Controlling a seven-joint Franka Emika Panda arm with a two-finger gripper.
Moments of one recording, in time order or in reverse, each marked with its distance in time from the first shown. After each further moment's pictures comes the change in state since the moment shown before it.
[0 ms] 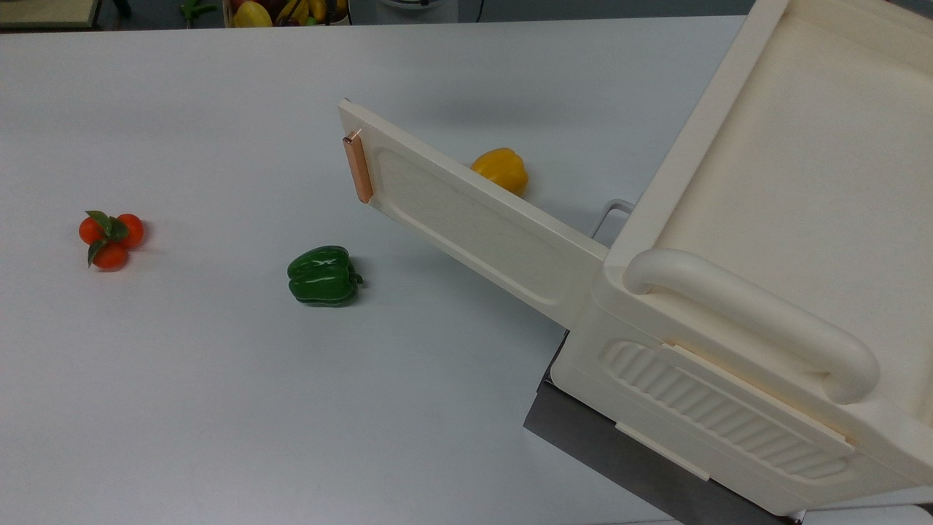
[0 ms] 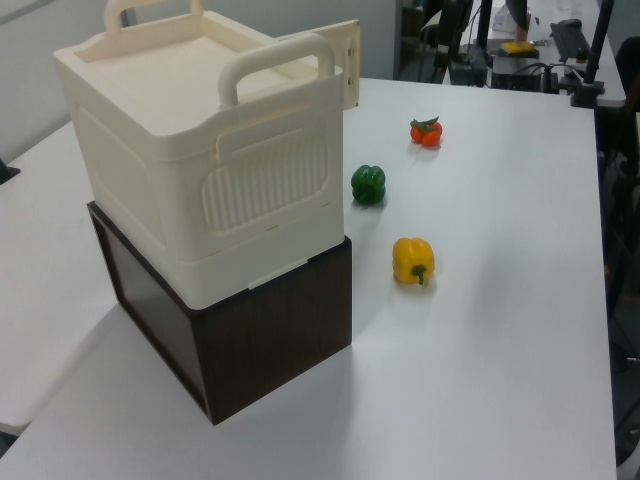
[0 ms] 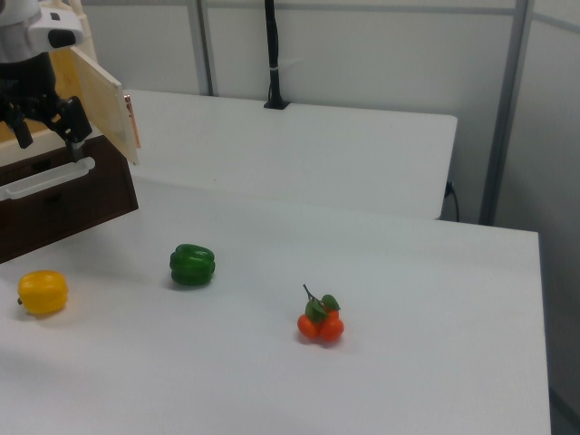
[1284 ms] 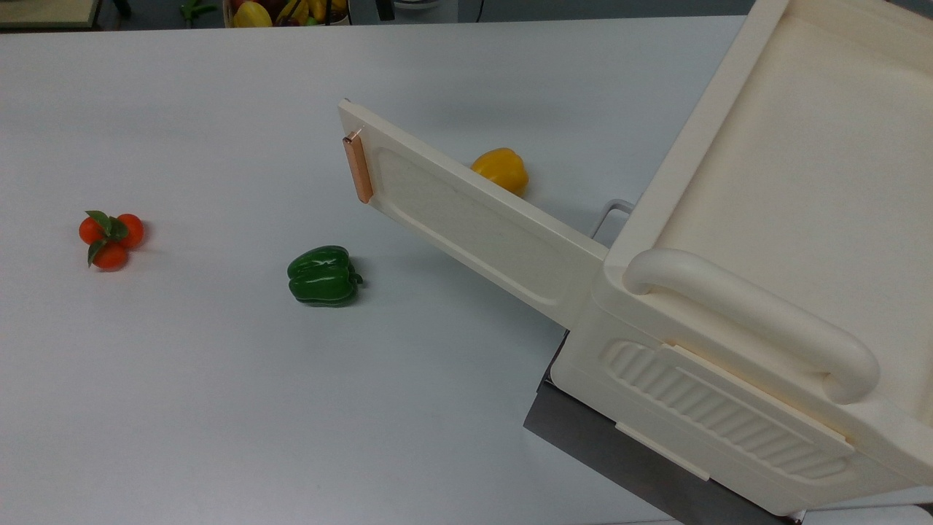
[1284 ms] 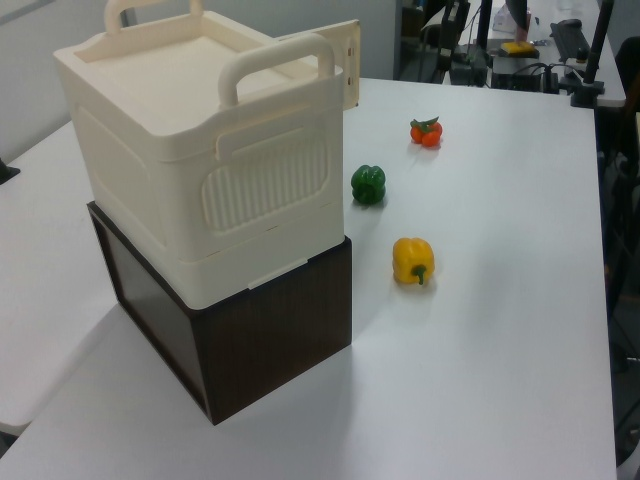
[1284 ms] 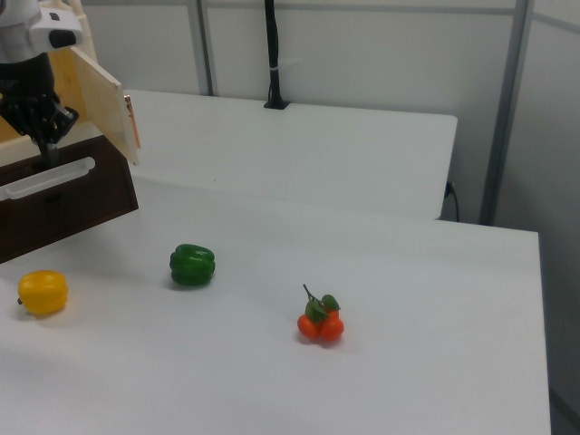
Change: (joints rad) arm -0.001 0.000 0.000 -0.001 0.026 0.002 -0.051
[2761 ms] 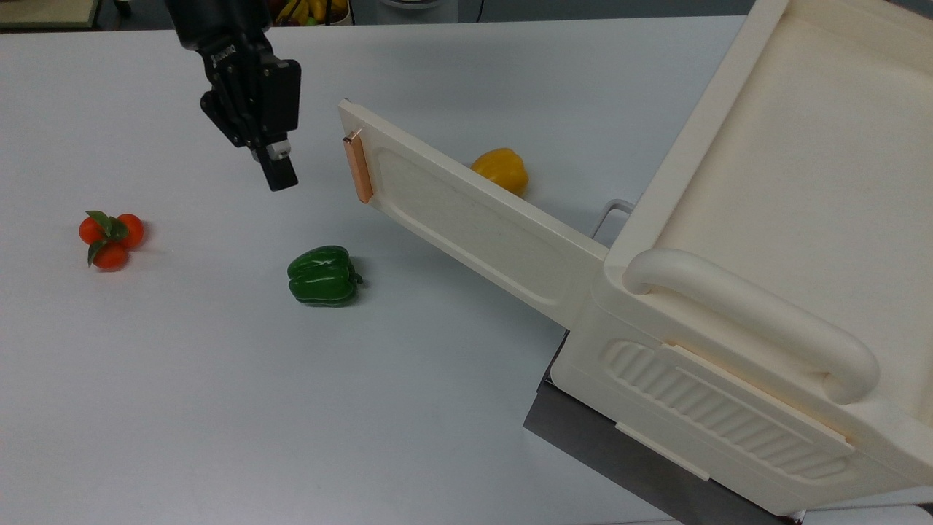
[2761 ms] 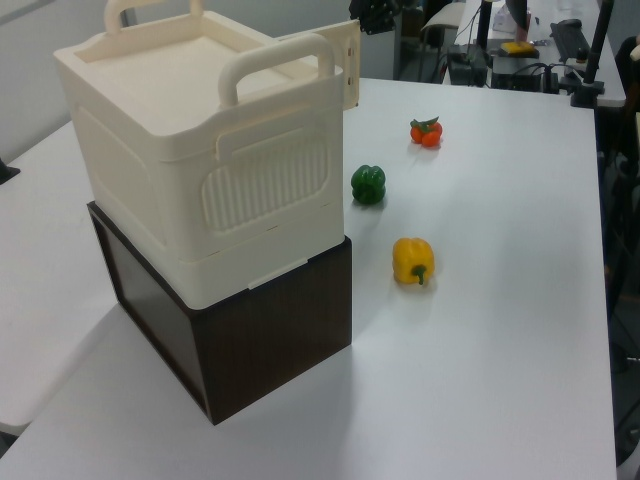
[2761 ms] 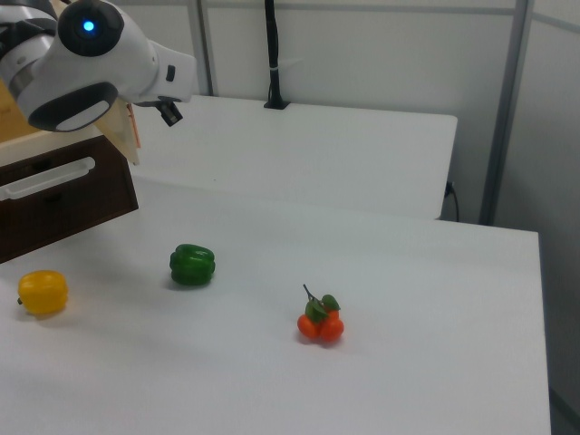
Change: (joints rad) arm -0.060 0.230 -0.070 -0.020 0.691 0.822 0.024
